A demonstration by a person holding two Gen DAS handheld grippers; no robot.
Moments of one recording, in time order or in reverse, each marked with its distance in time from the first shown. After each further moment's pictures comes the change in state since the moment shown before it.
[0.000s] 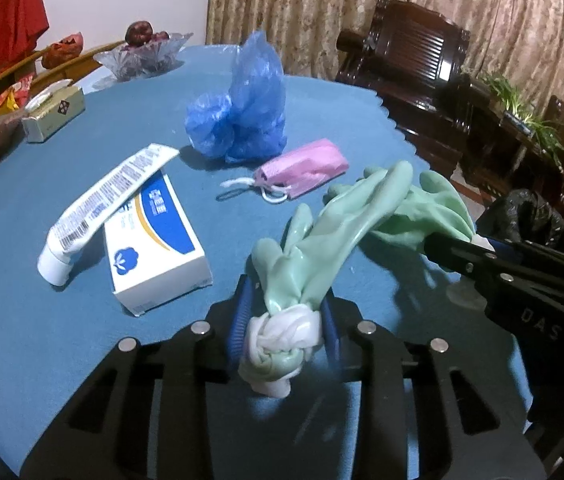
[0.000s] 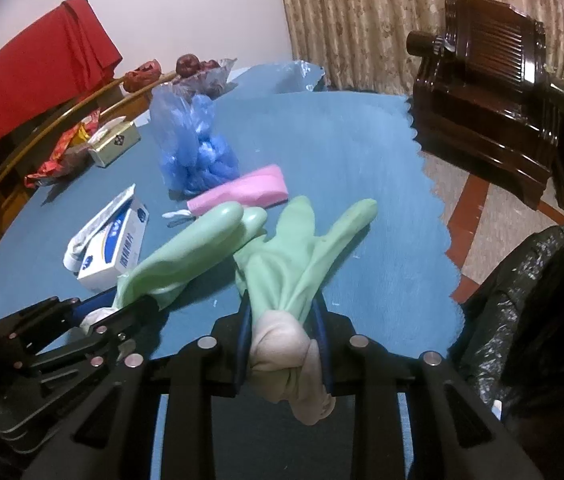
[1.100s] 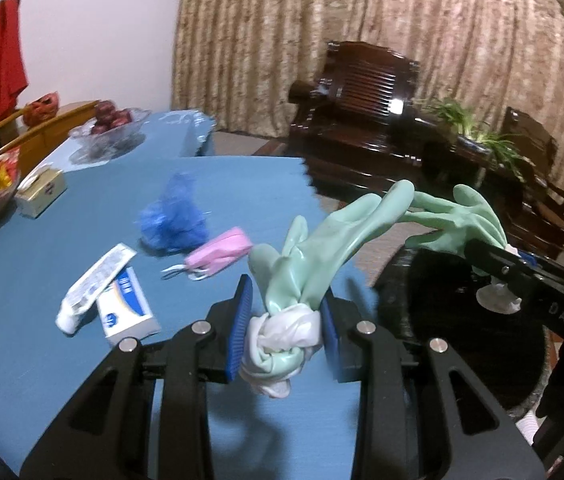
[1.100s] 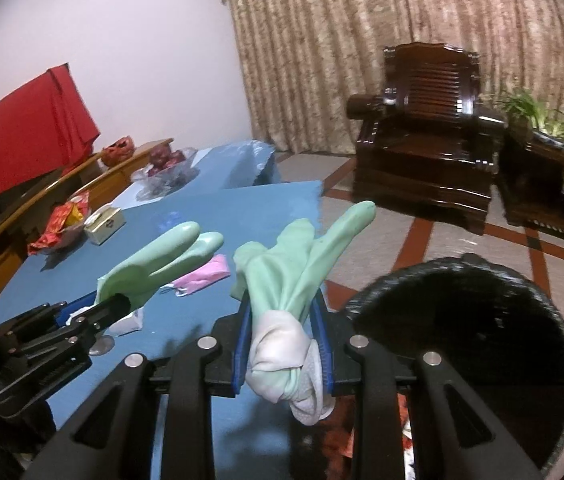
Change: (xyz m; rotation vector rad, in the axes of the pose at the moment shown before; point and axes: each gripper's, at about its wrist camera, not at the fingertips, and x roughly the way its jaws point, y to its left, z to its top) left arm -0.094 -0.078 0.029 0.094 -0.162 -0.106; right arm -0.156 -0.056 -0.005 0.106 -0.240 -0.131
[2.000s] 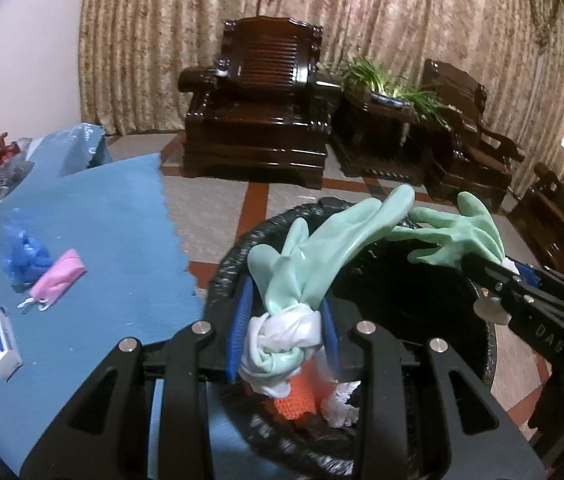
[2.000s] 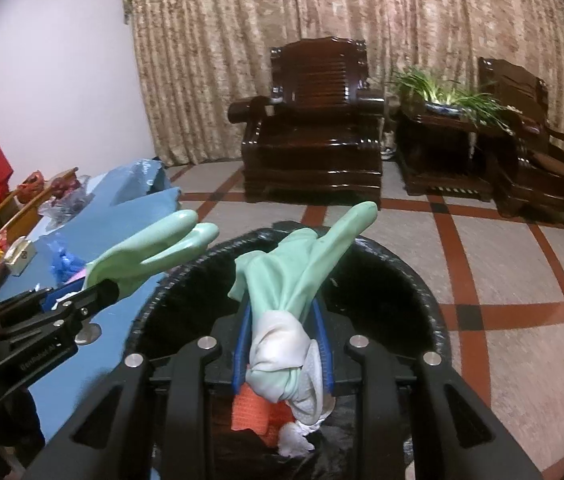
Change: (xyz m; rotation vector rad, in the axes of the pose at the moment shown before) left arm 0.060 -0.151 -0.005 0.190 0.074 -0.232; right arm -0.054 -0.128 -0.036 0.169 -0.009 -0.296
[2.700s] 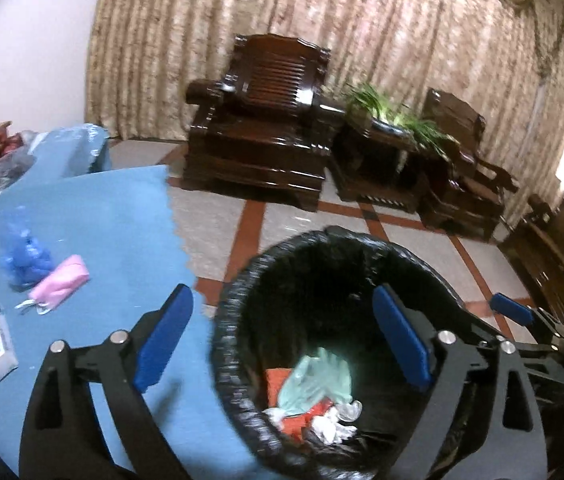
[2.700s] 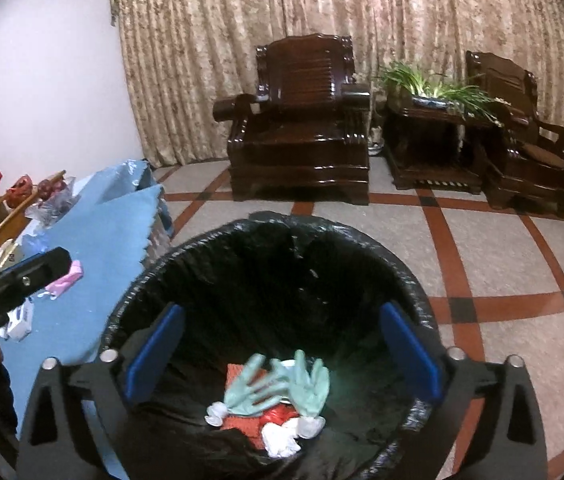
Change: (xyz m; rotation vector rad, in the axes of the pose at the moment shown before) left arm -0.019 0.032 0.004 -0.086 -0.084 -0.018; right arm 0.005 -0.009 -0.008 0.013 -0.012 -0.009
